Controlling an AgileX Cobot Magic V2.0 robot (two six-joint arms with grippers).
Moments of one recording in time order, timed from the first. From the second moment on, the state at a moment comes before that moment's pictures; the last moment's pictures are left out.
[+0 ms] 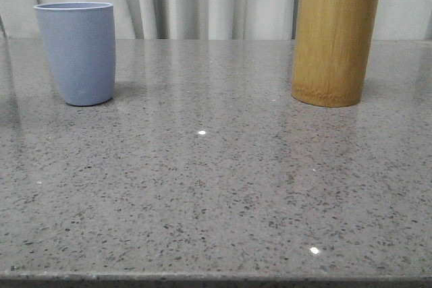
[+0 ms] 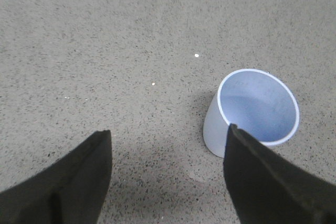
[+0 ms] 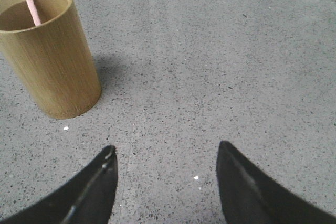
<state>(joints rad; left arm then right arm) -0.03 1.14 -1.21 -0.28 0.87 0.11 0.00 0.55 -0.58 0.09 0.55 0.02</state>
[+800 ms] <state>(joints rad) -0.19 1.55 -1.45 -0.28 0.99 0.12 0.00 0.55 -0.58 0.09 0.55 0.02</state>
